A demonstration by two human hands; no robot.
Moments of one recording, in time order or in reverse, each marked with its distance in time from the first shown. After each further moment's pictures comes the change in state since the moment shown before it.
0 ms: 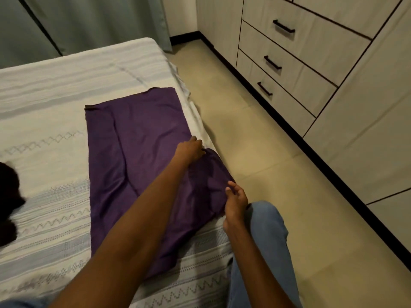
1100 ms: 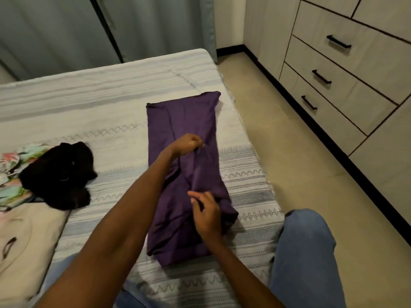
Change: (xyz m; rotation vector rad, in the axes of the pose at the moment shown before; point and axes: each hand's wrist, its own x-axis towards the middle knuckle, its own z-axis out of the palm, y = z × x) left_hand -0.104 -0.161 -0.061 -0.733 0.004 -0.075; right_hand -0.151 0.072 0.095 -0.455 -0.558 -0.787
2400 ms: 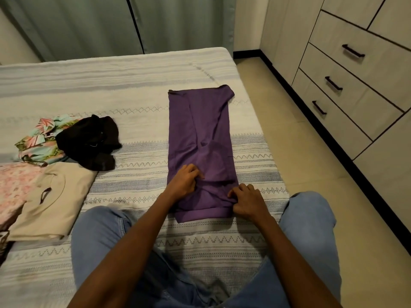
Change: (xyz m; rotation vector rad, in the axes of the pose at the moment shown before) left_hand -0.175 -0.118 0.113 0.363 0.387 0.420; right_hand -0.021 0.044 -0.096 -0.934 -0.586 -0.101
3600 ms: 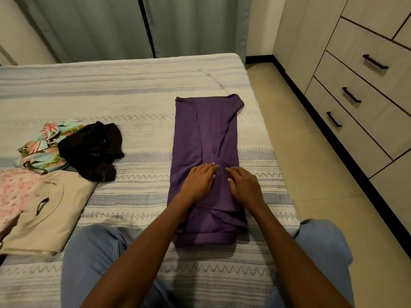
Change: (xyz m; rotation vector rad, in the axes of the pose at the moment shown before) left_hand 0.072 0.005 0.014 0.195 -0.008 -0.141; right_hand 0.117 0.002 -0.020 0.046 0.354 -0.086
